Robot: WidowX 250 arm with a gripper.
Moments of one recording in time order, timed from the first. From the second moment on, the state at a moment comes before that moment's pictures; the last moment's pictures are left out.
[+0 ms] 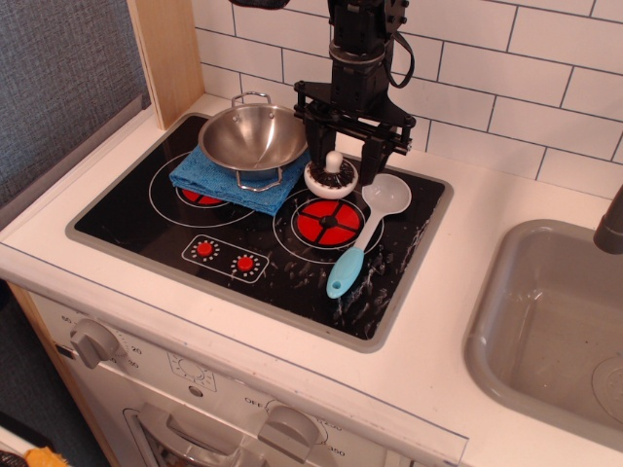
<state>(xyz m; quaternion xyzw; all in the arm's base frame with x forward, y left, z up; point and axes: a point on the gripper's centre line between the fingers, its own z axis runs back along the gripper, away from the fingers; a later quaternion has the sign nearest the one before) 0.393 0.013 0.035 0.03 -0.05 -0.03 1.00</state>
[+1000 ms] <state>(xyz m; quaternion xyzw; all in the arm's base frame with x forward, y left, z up) 0.389 0.074 0.131 0.02 -0.16 0.01 0.99</state>
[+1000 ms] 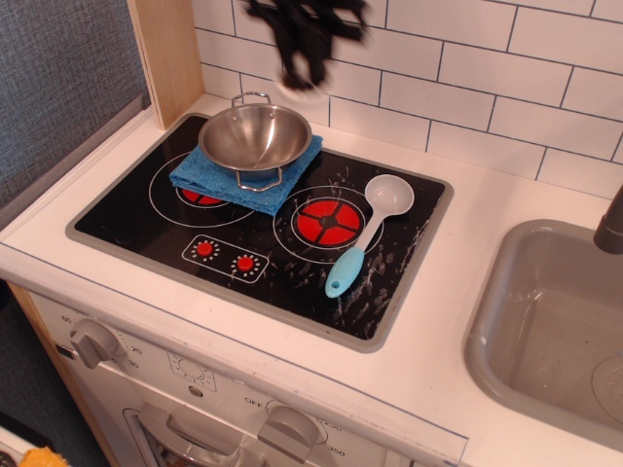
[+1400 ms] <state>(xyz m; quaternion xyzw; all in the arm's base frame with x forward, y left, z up) 0.350 0.162 0.116 0.03 -0.13 0.10 0.99</state>
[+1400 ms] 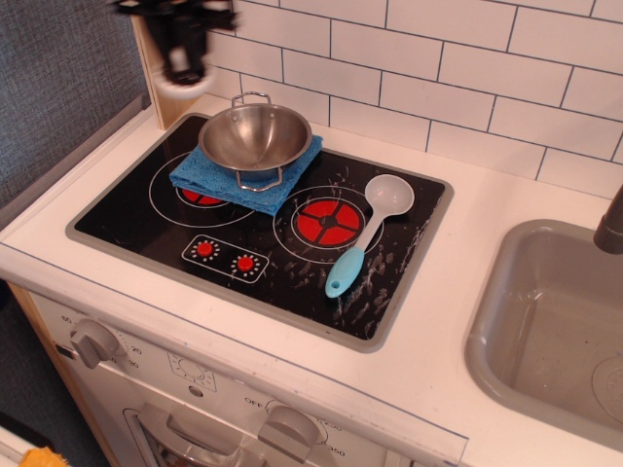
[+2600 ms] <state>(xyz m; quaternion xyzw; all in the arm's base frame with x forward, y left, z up) 0.318 0.190 0.035 0.03 -0.08 0.12 0.99</state>
